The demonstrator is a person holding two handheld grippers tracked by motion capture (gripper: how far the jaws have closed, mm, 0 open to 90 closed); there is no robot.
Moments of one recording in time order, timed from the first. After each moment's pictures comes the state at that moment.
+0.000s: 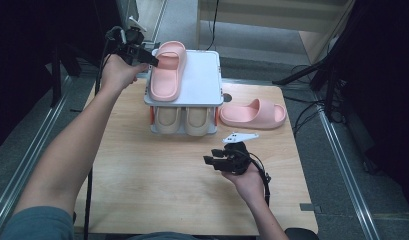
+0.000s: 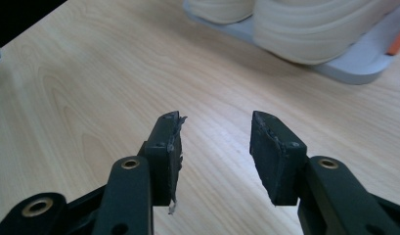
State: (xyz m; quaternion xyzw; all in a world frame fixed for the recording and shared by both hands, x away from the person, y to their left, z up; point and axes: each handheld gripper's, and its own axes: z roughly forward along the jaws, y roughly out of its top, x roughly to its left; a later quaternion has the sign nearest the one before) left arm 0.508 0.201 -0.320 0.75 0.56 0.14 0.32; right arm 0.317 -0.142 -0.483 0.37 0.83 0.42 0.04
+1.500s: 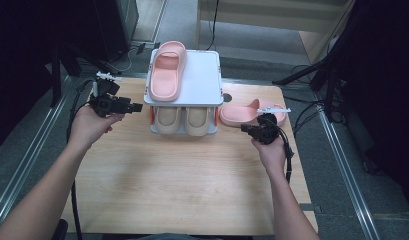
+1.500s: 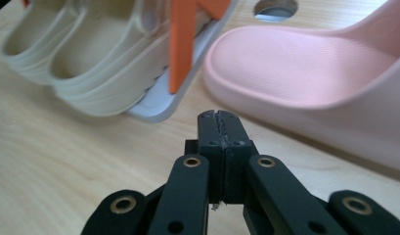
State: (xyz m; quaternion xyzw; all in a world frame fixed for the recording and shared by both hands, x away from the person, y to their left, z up) left arm 0.385 0.246 -0.391 0.78 0.50 0.11 0.37; right arm 0.410 -0.226 -0.478 0.49 0.76 0.41 0.10
